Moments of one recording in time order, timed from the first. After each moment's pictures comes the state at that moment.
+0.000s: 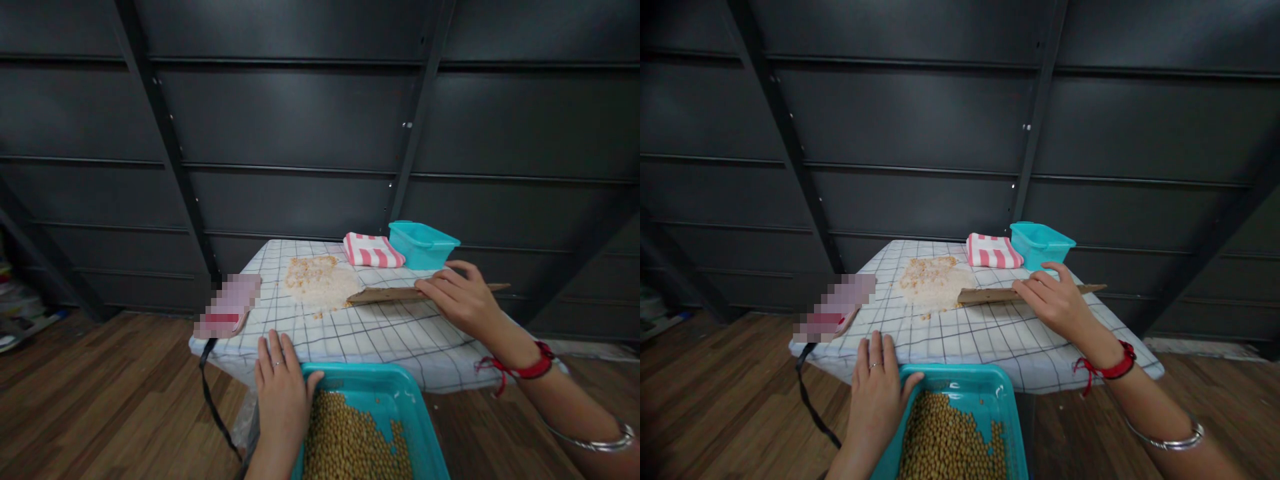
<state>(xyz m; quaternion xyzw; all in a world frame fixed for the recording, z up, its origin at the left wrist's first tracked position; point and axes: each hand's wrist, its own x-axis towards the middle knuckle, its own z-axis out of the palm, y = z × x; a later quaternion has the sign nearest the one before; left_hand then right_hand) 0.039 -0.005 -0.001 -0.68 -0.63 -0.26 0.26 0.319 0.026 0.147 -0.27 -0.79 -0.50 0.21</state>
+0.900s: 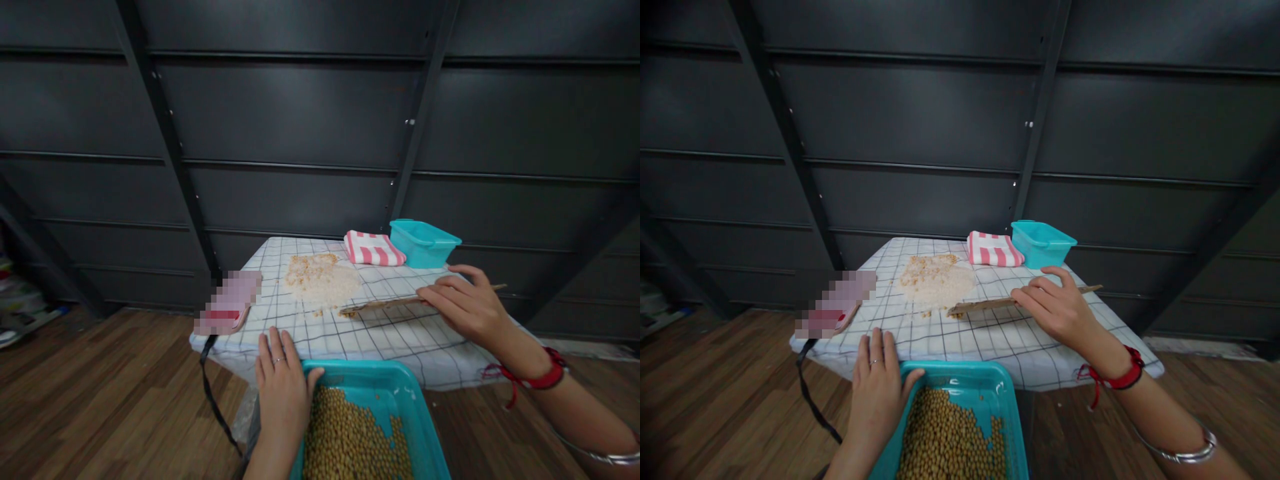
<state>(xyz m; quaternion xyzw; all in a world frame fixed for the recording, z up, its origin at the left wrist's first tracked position) 0.037 -0.002 -0.007 -0.68 -0.63 -0.28 0.25 0.308 0.012 0.148 -0.24 -0.81 -0.47 0.24</state>
